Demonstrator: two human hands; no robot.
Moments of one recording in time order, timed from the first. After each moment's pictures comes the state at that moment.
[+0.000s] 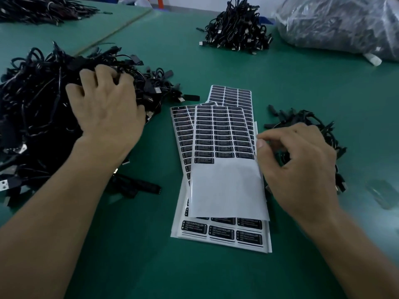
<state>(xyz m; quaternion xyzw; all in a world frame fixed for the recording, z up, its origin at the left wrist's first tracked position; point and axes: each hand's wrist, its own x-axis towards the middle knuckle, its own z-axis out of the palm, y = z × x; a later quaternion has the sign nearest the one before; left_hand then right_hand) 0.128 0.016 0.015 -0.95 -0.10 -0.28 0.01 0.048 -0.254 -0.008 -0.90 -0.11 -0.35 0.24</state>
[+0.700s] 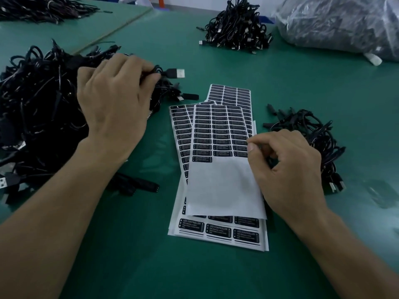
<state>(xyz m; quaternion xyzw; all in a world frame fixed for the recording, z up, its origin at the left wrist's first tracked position) 0.123 0.004 0.016 -0.87 0.04 -0.46 -0.16 0.048 -0.250 -0.016 -0.90 -0.12 -0.32 0.27</state>
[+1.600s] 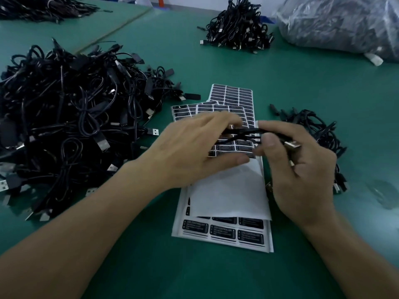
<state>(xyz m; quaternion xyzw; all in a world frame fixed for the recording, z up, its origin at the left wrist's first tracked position) 0.091 -0.053 0.004 -0.90 0.36 -0.15 -0.20 0.047 -0.250 -0.013 -0.81 -0.18 -0.34 0.43</state>
